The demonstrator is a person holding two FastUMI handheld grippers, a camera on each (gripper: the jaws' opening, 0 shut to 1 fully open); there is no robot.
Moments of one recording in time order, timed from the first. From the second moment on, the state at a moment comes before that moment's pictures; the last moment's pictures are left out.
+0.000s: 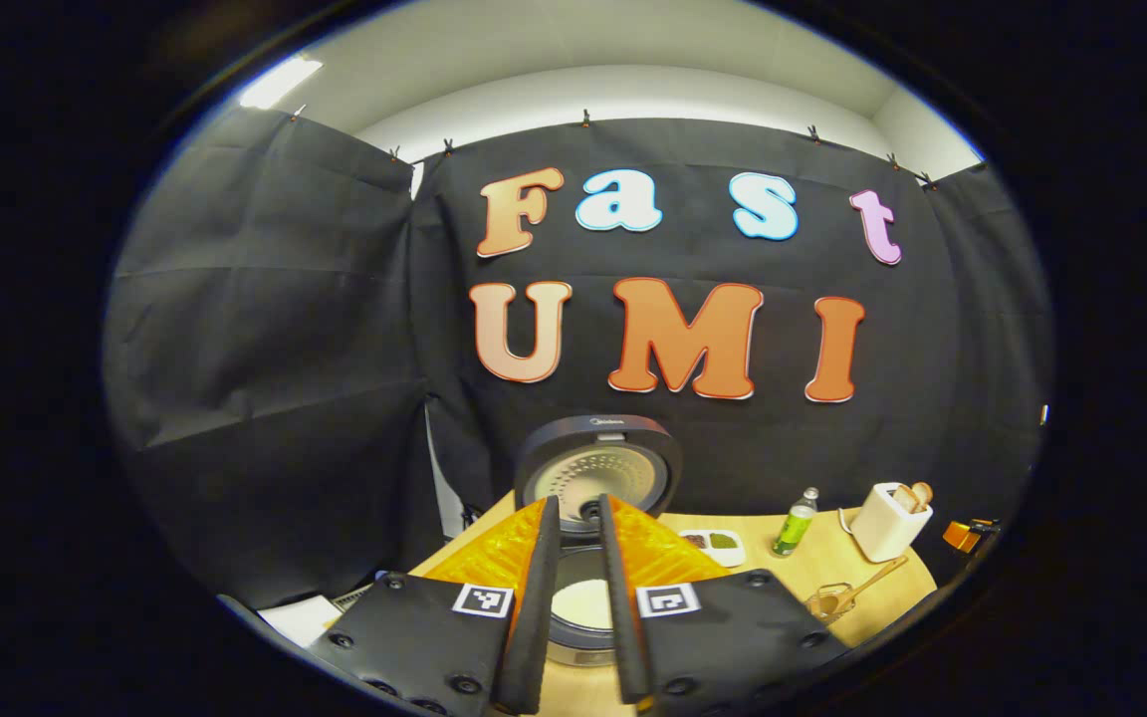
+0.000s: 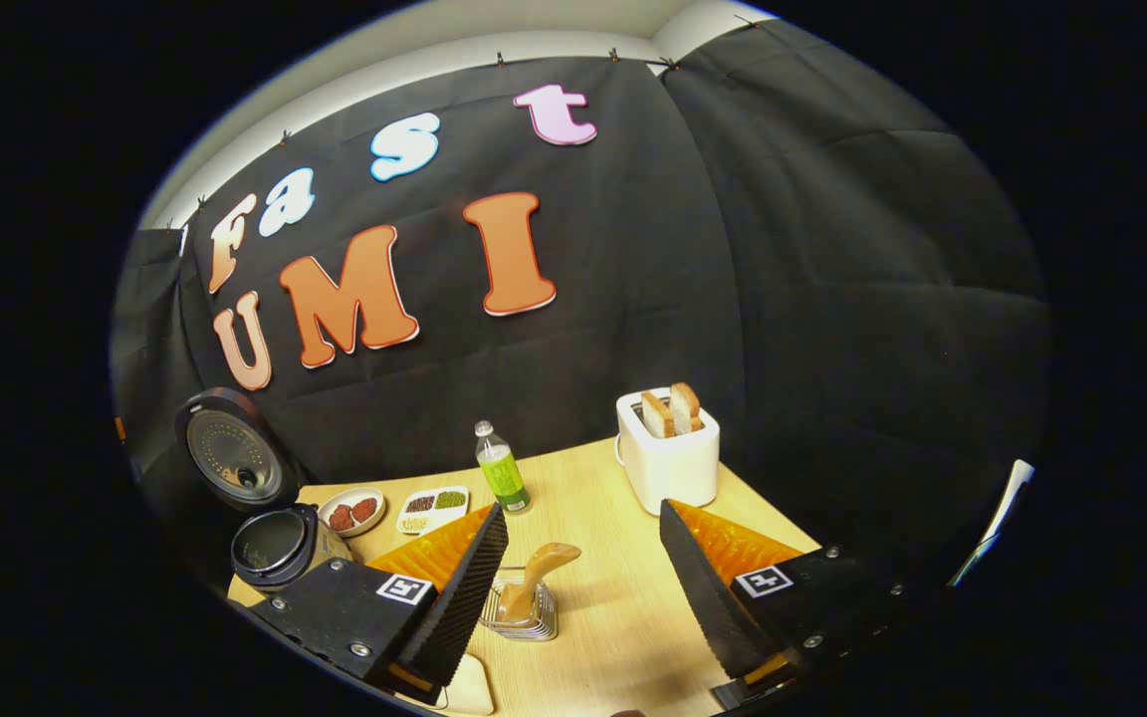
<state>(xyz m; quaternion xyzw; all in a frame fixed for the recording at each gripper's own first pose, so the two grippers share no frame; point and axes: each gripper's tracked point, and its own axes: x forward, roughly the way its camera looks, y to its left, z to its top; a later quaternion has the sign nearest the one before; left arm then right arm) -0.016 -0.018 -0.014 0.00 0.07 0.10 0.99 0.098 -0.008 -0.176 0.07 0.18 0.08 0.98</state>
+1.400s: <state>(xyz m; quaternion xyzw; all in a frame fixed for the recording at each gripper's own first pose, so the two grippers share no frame) -0.059 0.074 -0.020 0.02 0.07 0.18 0.98 0.125 0.085 -0.261 0.04 0.28 0.13 0.95</state>
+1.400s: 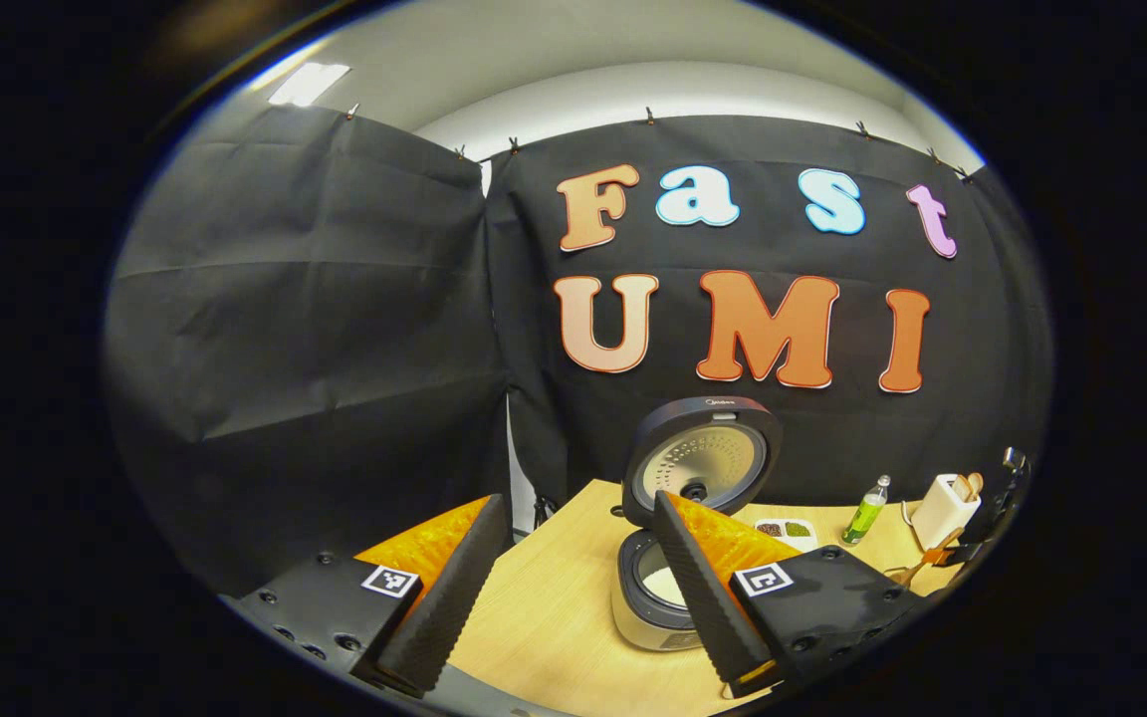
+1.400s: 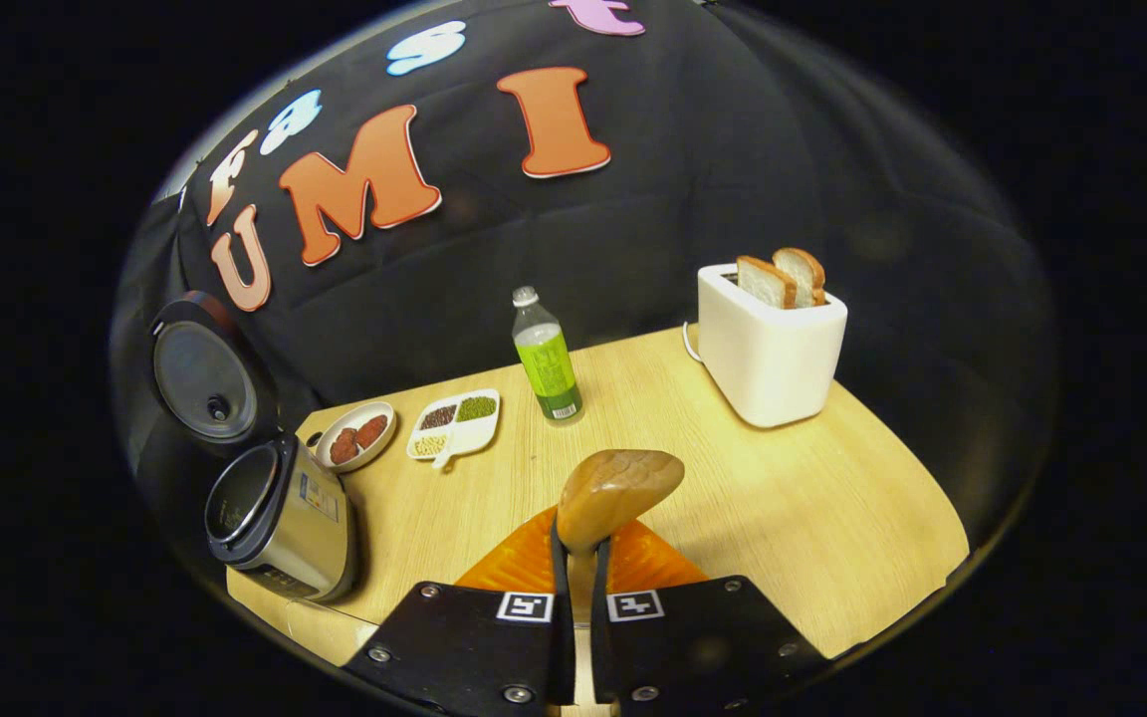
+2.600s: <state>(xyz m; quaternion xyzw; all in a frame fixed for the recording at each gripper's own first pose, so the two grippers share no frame) 0.032 0.146 -0.022 0.02 0.06 0.03 1.00 -0.036 0.162 -0.249 -0.15 0.23 0.08 0.96</state>
